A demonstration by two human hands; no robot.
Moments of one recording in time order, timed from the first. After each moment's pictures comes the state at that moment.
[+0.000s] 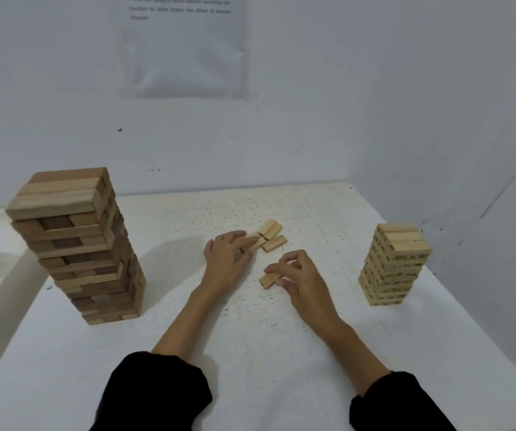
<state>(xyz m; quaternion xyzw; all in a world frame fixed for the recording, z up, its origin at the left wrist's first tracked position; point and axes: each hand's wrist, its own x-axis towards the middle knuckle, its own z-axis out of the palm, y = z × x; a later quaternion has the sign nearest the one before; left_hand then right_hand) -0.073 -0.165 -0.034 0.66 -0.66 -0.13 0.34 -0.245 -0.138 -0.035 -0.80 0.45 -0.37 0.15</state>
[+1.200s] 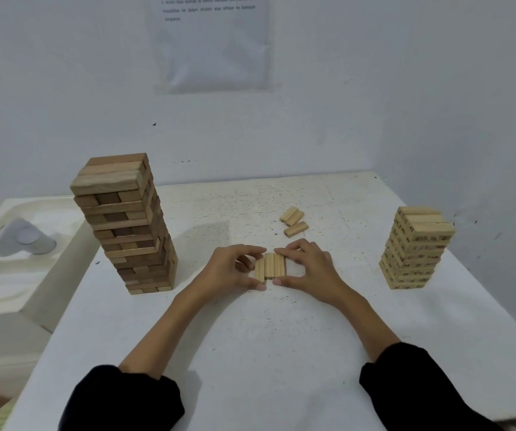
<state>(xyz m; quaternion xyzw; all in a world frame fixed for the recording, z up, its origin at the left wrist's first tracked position) -0.037 -0.095 -0.004 0.59 -0.67 -0.32 0.32 -0.238 -0.140 -0.023 -0.83 0.46 -0.19 0.25</state>
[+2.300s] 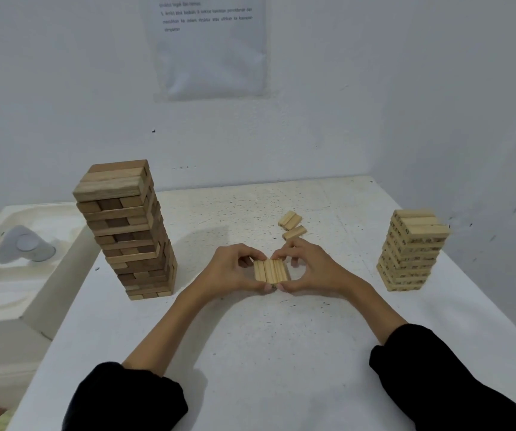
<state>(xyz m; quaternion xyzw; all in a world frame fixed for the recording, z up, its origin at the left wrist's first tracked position) -0.040 -0.098 0.006 0.60 -0.68 -0.29 0.30 -0.244 -0.149 -0.001 -0.85 0.38 -0.20 0.30</state>
